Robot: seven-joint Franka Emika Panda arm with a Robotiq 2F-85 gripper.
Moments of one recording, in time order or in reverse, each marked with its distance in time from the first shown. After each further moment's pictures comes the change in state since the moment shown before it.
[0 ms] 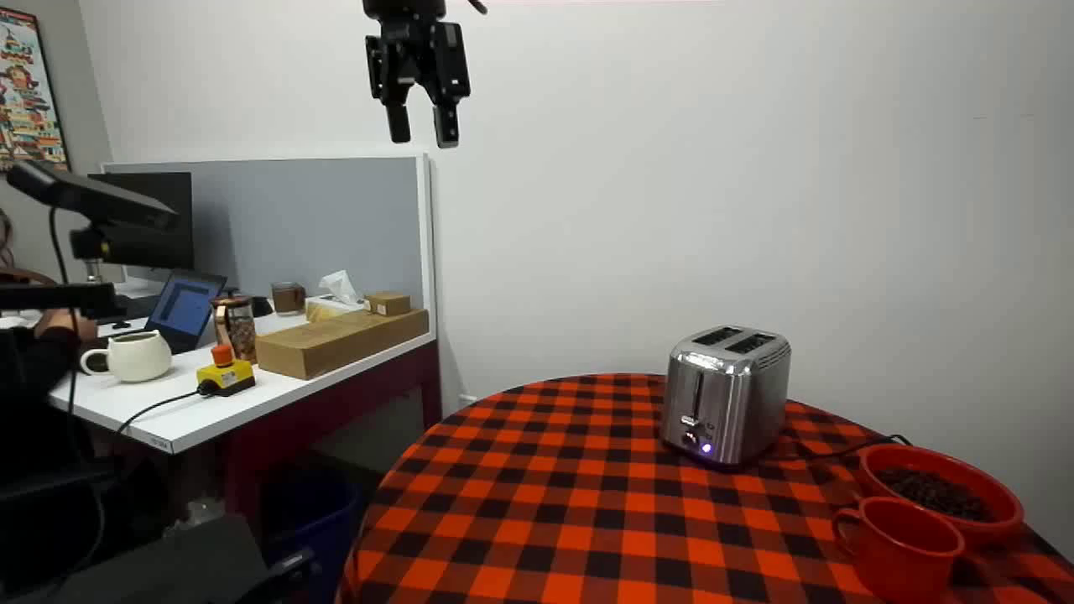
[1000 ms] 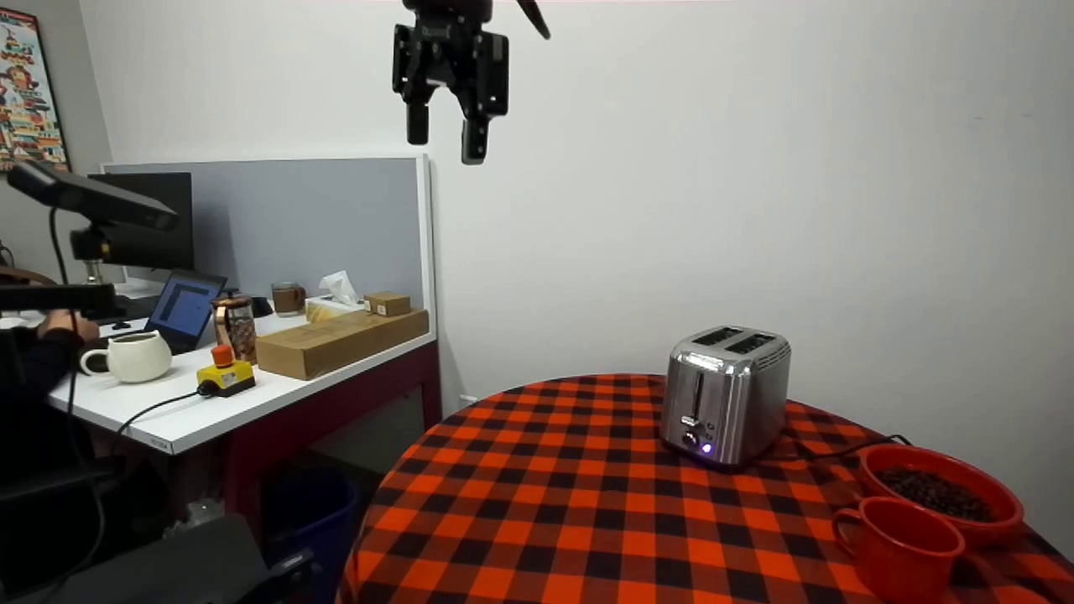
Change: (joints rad) arm -0.007 0.021 -0.195 -0.004 0.058 -0.099 -0.209
